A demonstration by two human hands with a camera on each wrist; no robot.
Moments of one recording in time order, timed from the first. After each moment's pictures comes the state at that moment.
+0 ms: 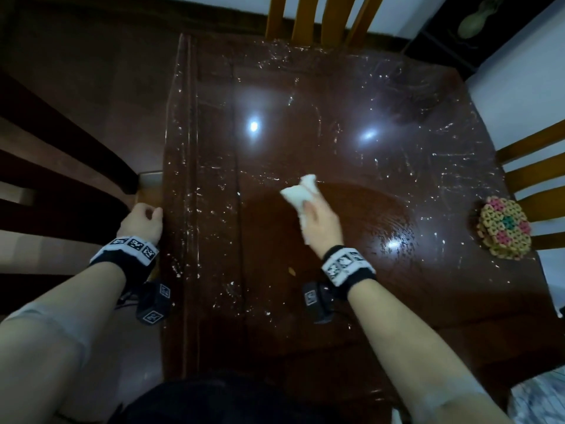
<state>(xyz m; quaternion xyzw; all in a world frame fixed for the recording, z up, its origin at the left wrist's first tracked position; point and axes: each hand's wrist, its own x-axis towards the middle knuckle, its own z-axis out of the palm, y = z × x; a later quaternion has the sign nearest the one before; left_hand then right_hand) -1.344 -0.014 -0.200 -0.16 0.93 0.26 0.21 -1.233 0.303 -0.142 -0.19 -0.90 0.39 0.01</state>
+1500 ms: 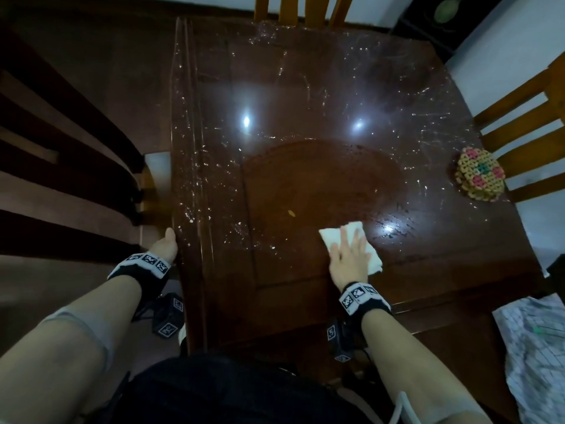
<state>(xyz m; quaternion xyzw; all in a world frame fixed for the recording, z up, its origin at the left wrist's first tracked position) -1.208 -0.043 -0.217 -0.27 0.80 0.37 0.38 -1.031 0.281 -0.170 -0.36 -0.90 0.19 -0.15</state>
